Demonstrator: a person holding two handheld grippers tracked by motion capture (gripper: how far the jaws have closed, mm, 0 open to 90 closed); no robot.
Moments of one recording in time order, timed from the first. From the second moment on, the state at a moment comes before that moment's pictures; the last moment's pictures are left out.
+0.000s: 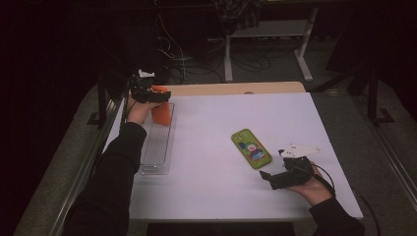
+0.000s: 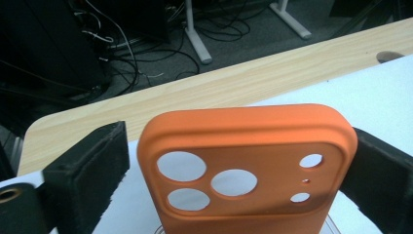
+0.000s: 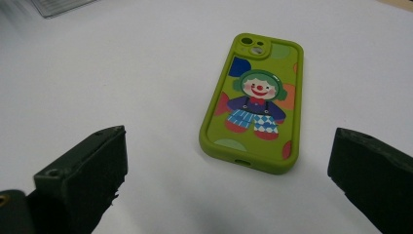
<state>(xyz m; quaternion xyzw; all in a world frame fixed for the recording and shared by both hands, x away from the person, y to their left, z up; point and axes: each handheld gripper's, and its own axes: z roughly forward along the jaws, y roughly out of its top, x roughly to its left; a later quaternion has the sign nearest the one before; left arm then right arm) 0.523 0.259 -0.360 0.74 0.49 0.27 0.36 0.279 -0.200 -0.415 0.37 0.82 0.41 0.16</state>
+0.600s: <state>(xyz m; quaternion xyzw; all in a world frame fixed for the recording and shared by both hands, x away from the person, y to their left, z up) 0.524 0.264 -0.356 0.73 0.49 0.26 0.40 0.280 -0.198 -0.415 0.36 0.82 0.41 0.16</state>
